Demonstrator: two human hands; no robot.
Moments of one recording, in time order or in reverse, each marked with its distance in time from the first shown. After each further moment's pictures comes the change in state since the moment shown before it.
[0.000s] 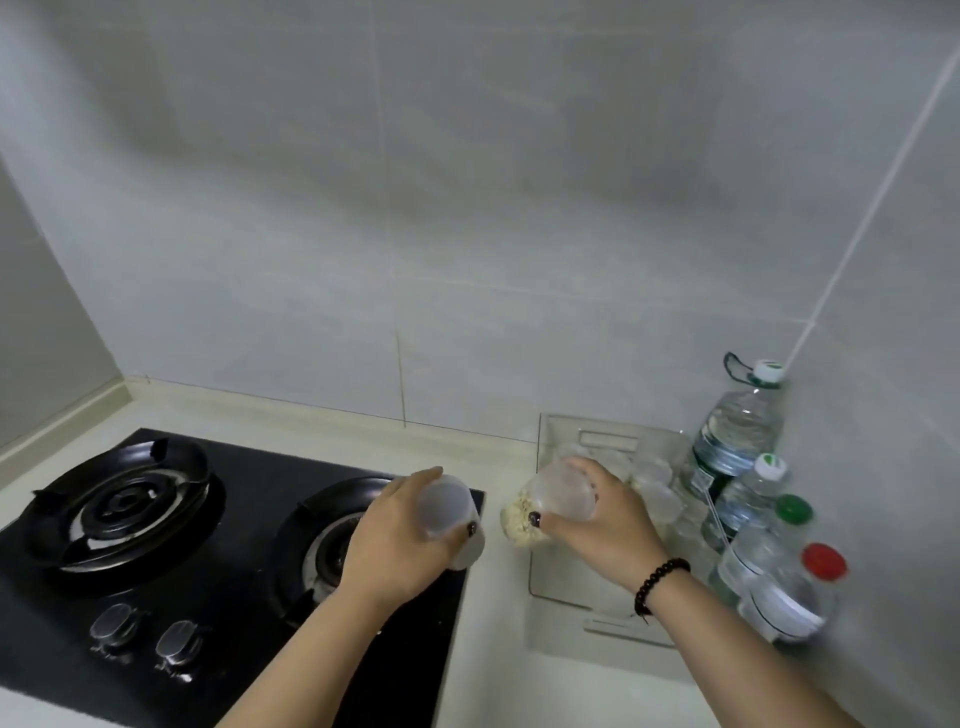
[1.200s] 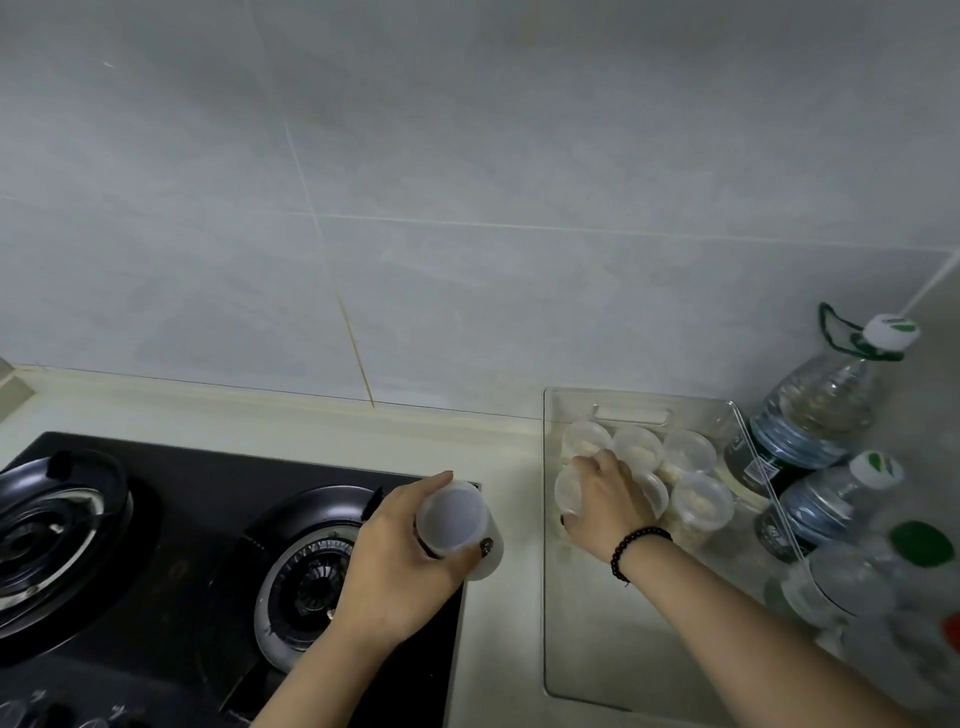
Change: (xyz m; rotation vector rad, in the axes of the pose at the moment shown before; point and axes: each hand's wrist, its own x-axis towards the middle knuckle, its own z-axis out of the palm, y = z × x) left_hand 0.086 -0.038 0.065 -0.212 -0.138 -0.118; right_hand 0.144 0.109 0.054 -0.734 -0.164 0.091
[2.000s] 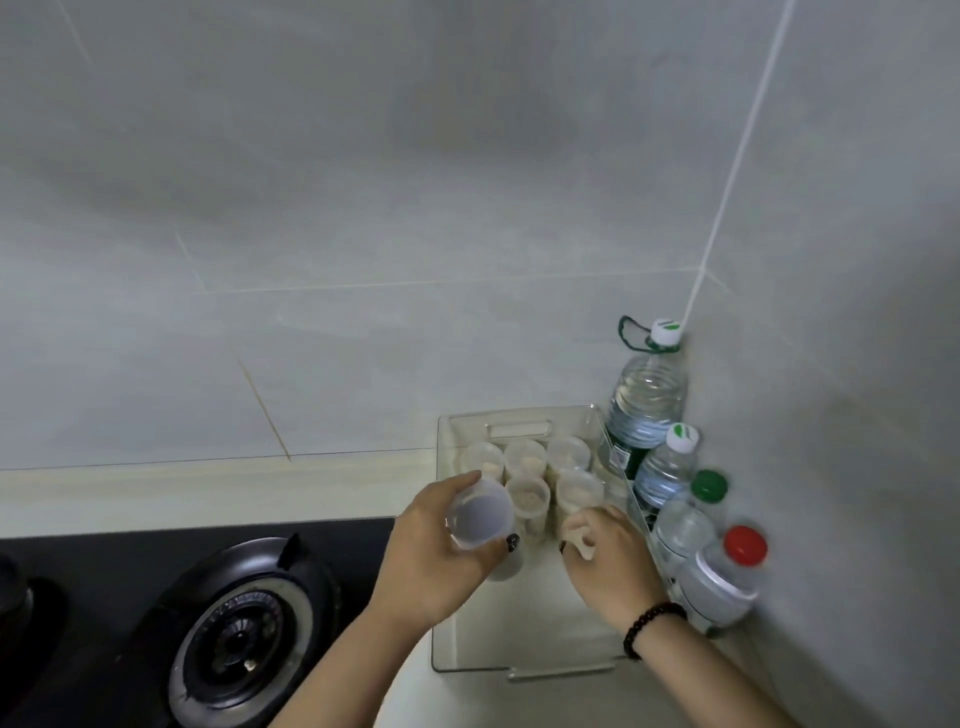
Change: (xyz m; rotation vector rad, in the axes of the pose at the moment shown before) left_hand -0.024 0.091 0.079 0.008 -0.151 0.222; right_hand -0.121 0.076 -0.031 0.510 0.297 0.148
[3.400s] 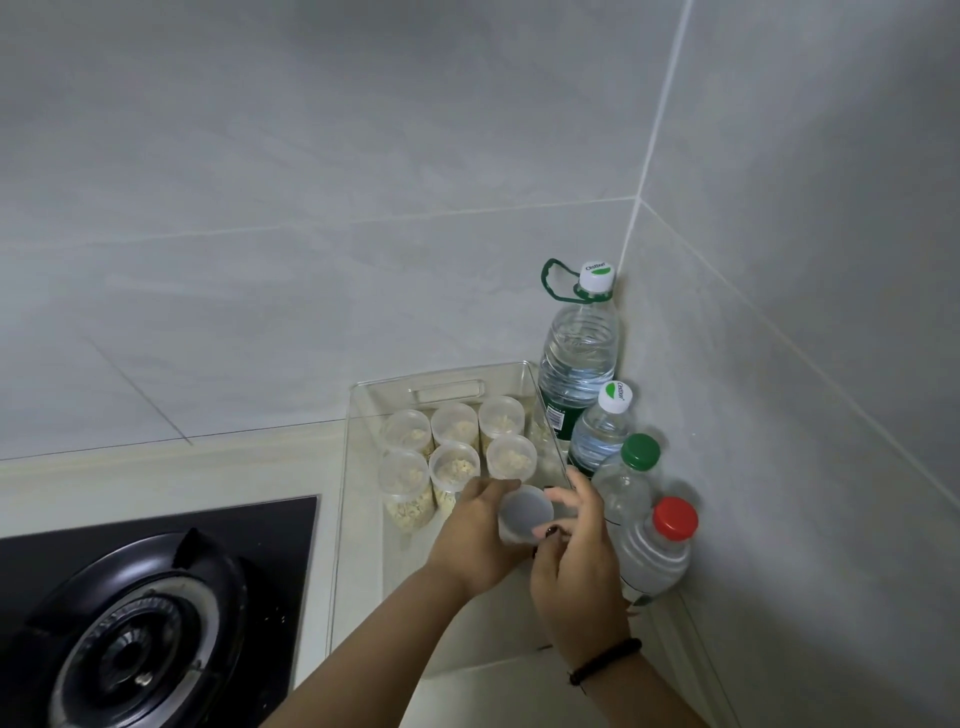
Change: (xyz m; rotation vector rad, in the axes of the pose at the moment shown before) left_hand 0.048 -0.012 0.142 0.263 -0.417 0.025; right_hand -0.027 0.027 0.003 0.281 0.375 0.085
